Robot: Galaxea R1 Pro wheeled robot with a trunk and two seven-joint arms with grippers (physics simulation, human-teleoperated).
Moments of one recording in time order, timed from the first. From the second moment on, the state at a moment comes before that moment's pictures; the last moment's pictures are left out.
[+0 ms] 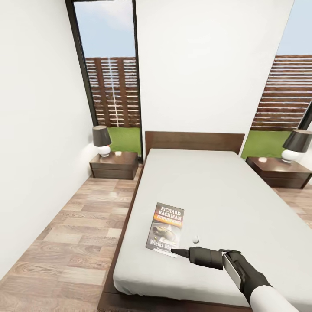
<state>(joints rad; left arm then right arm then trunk) -0.06 0.11 0.00 -0.05 0.08 -0.22 0.13 -0.57 -0.10 0.08 -0.55 -0.28 0.50 1.25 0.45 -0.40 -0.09</state>
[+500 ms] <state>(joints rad) -0.06 0.11 0.00 -0.05 0.08 -0.22 0.13 -0.57 -0.10 0.08 -0.55 -0.28 0.50 1.25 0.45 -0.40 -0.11</state>
